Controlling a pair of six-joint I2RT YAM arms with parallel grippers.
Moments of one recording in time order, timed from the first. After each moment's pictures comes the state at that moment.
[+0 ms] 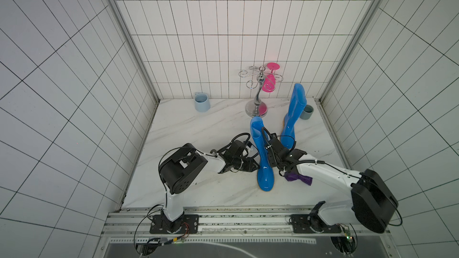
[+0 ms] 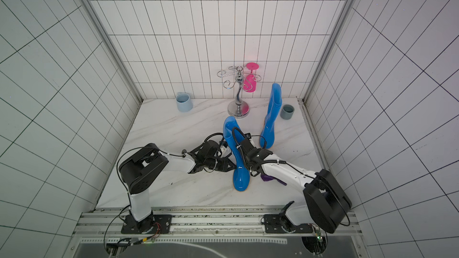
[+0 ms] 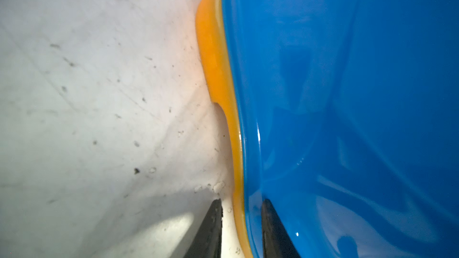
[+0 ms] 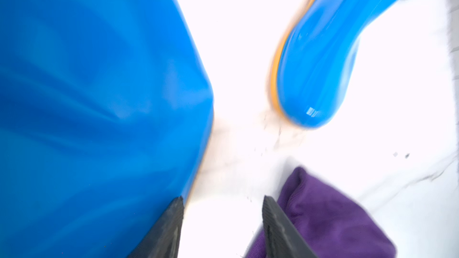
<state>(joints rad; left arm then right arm) -0.79 1.90 0.87 0.27 0.54 -0.68 0.70 1.33 0.84 -0.51 0.47 0.36</state>
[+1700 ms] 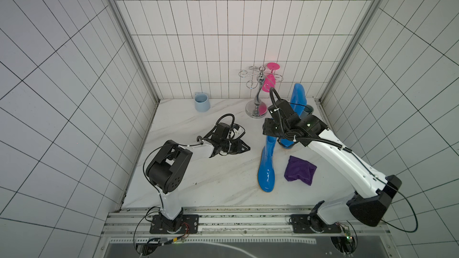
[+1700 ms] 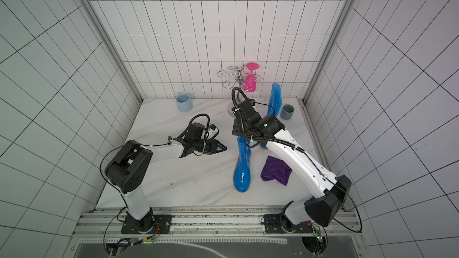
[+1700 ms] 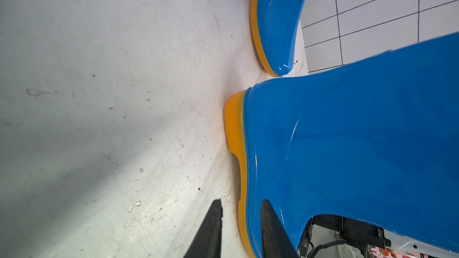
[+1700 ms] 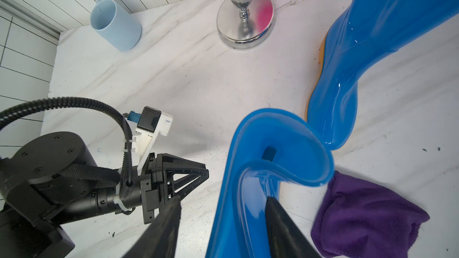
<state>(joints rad) -0.55 1.82 0.97 0.13 0.73 -0.65 0.70 1.46 1.59 -1.03 0.29 0.71</state>
